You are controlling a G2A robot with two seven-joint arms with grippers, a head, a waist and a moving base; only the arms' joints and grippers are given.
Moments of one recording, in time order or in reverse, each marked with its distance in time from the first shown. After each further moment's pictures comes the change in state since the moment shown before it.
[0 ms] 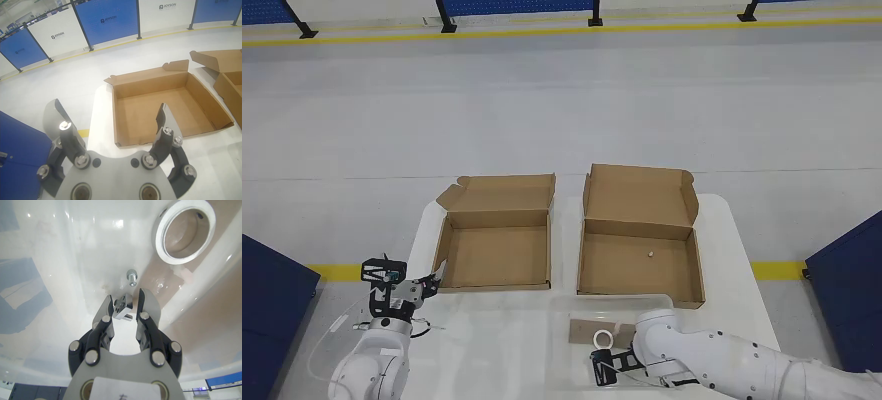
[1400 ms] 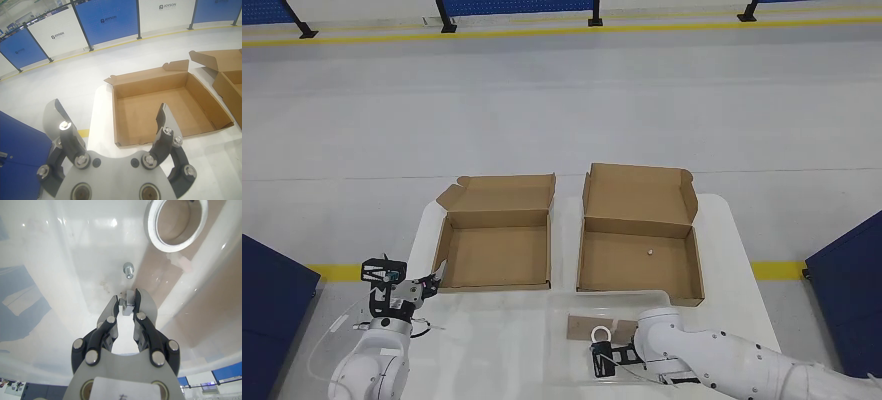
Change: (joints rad) left arm 0.000 0.000 0.000 0.000 0.000 0.000 0.000; right arm -0.047 0.006 0.078 -0.015 -0.026 0.036 0.004
